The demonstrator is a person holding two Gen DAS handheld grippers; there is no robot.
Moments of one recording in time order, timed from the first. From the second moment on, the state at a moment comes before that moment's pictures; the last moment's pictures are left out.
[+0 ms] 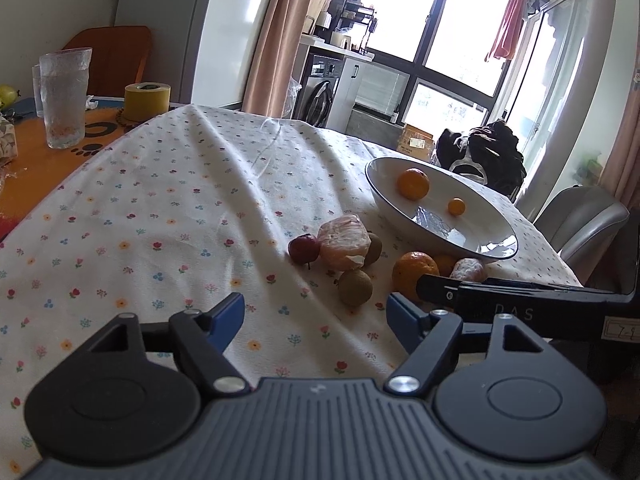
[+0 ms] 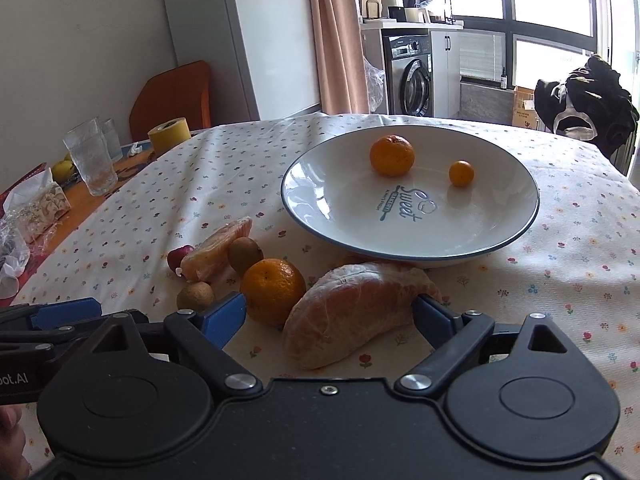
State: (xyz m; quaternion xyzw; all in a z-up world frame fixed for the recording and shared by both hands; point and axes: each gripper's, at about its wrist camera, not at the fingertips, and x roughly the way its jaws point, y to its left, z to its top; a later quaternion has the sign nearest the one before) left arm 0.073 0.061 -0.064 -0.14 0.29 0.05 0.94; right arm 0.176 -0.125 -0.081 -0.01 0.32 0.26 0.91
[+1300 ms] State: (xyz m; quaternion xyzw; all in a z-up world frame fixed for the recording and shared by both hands) left arm 0.116 0.040 -0.077 -0.14 0.30 0.06 0.94; right arm 0.164 -0.197 -0.073 0.06 0.32 0.28 0.90
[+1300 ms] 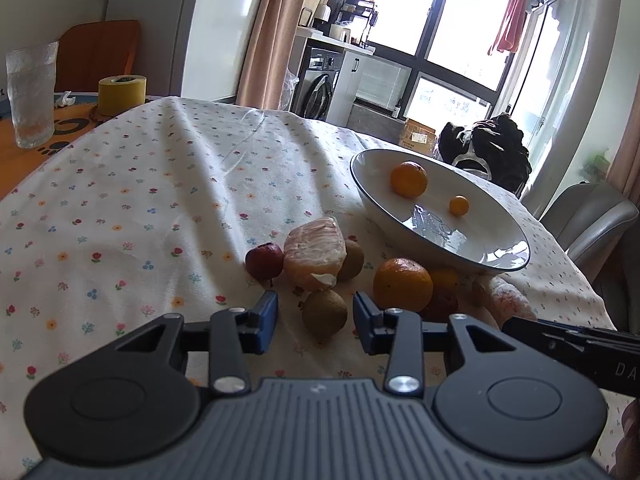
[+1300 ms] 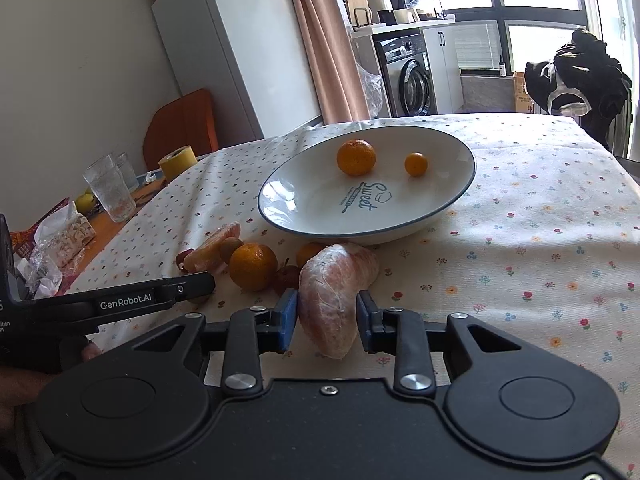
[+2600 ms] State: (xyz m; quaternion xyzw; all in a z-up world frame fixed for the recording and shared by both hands) left arm 0.118 -0.006 -0.069 -0.12 0.31 0.00 0.94; right arm 0.198 -0.244 -0.089 0.18 0.35 0.31 0.87
